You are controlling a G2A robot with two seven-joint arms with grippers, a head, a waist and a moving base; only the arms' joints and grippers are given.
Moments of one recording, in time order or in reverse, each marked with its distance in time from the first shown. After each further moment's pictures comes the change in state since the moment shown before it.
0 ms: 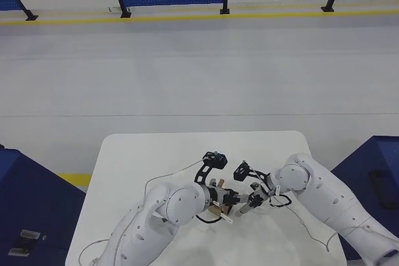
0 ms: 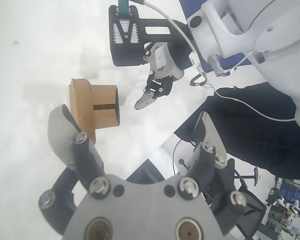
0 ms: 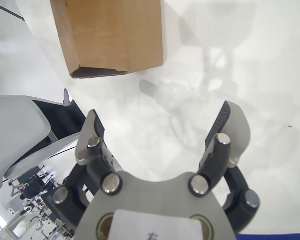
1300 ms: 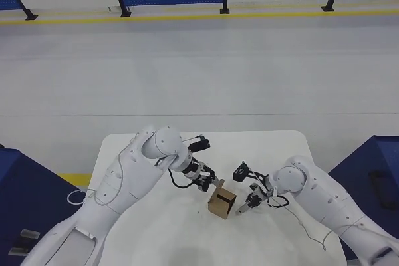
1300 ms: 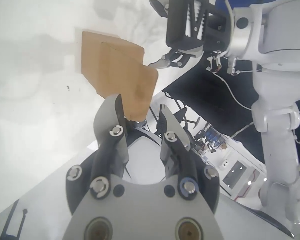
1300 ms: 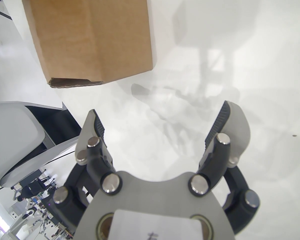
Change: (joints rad) left arm -0.491 0.004 0.132 0.640 -0.522 -0.005 -0.343; right arm 0.013 -0.028 -0.035 0.078 -0.028 -0.014 -0.061
